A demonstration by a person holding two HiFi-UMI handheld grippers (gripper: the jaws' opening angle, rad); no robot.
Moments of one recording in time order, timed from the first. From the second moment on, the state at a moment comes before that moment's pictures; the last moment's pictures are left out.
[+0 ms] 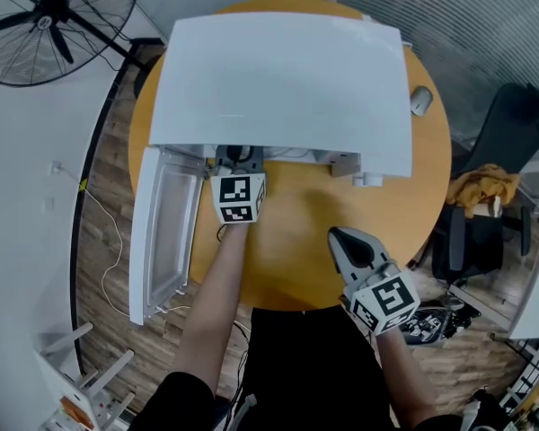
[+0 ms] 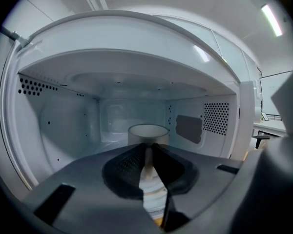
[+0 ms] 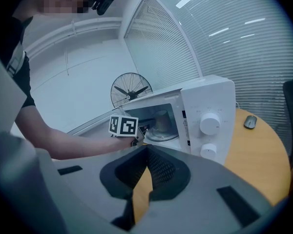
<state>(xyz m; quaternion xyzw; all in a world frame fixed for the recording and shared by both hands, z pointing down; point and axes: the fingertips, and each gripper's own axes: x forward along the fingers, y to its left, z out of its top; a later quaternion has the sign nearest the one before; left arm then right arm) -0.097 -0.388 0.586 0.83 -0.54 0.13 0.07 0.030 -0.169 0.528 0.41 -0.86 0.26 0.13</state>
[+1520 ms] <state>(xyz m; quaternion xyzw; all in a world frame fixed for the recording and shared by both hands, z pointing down) -0.098 -0.269 0.526 0.80 -0.58 0.14 0.05 0.055 -0.131 0.502 0.38 -0.89 0.24 0.09</state>
